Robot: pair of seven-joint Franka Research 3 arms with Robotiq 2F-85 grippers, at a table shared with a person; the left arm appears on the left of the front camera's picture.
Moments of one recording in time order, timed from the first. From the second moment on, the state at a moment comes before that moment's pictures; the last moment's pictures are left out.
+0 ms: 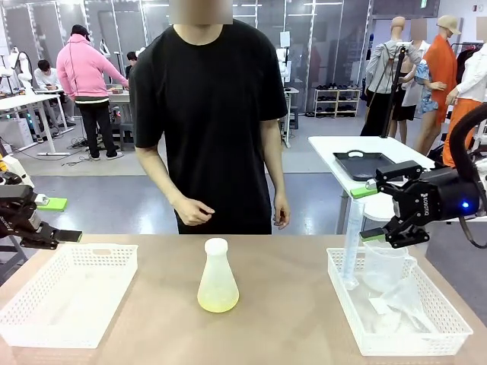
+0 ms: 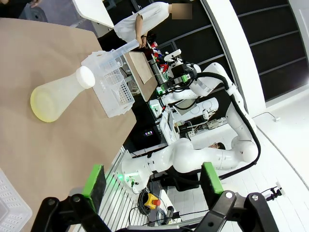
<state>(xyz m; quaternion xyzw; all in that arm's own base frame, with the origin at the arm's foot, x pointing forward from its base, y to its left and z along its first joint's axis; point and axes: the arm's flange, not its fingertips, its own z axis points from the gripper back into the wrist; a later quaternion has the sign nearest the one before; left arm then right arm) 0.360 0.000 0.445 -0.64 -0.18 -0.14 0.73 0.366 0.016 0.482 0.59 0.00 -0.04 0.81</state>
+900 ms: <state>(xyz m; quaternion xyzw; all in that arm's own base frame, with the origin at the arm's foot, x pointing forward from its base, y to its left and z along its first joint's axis) 0.359 0.012 0.455 -0.65 -0.20 -0.15 0.72 0.365 0.014 0.482 0.59 0.00 -0.05 0.81</state>
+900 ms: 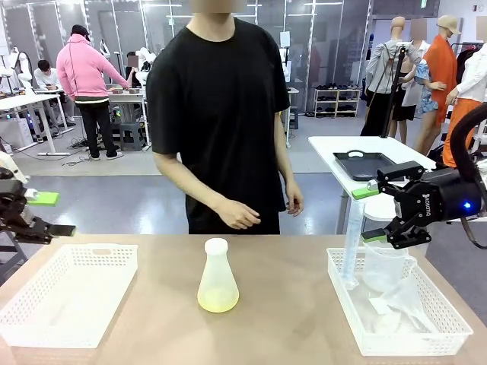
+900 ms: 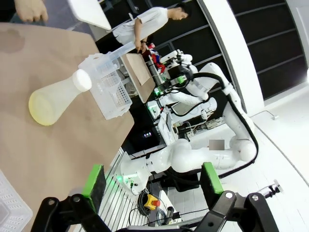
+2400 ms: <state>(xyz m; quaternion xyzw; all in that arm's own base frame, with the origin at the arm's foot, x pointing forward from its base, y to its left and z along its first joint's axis) 0.382 0.124 0.529 -0.61 -0.34 -0.29 0.66 0.364 0.014 0.482 0.59 0.00 -0.04 0.81</state>
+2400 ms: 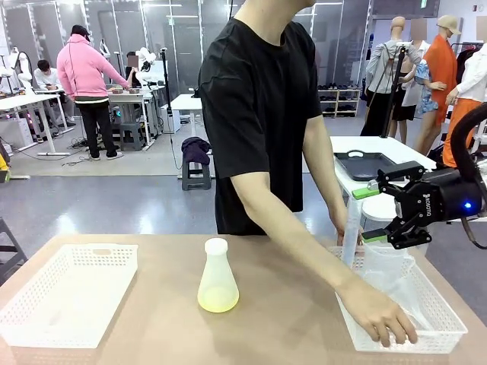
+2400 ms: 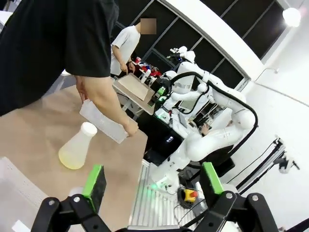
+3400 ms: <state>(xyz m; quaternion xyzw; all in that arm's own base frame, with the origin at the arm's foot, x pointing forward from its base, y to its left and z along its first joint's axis) 0.510 0.123 0.551 -0.45 -0.51 -0.53 0.50 0.364 0.014 0.482 0.59 0.00 -0.04 0.81</state>
